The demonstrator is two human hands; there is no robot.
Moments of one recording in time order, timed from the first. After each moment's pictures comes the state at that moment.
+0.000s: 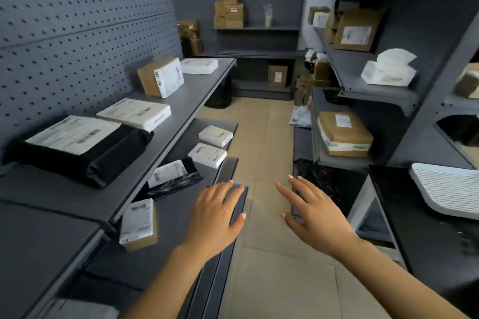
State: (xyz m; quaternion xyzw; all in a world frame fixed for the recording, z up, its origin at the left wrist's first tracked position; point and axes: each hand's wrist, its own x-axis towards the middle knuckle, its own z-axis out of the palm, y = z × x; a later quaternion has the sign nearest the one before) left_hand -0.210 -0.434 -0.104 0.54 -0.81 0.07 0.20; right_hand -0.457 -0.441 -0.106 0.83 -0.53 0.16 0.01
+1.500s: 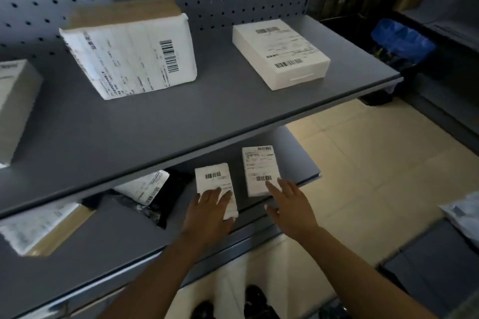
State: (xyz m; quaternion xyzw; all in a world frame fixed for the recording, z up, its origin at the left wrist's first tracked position) left_hand -0.211 -0.892 -0.269 0.88 -0.46 -0.14 0.03; right_hand -0.338 -1.079 -0.254 0.96 -0.22 -0.08 -0.13
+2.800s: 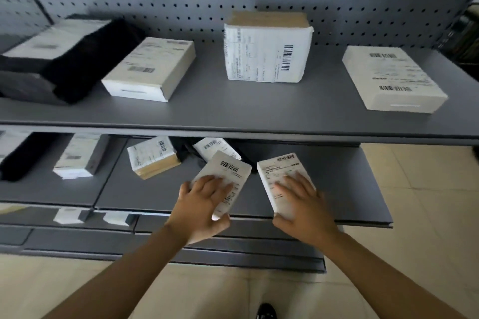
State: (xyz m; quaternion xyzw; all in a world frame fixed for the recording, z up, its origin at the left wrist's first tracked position) left_hand -0.247 -0.760 -0.215 0.94 -0.32 0.02 0.07; right_hand -0.296 -1.028 -0.210 0.99 0.05 -0.05 -0.13
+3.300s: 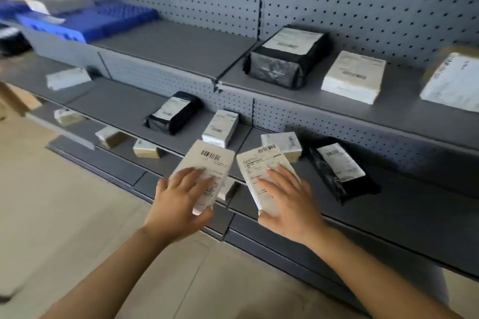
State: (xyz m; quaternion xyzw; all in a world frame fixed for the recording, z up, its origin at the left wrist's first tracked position) left_hand -0.388 -0.435 -0.160 0.99 -0.07 0.11 0.08; right_hand -0.320 -0.695 -0.163 0.94 0.32 0.06 -0.14
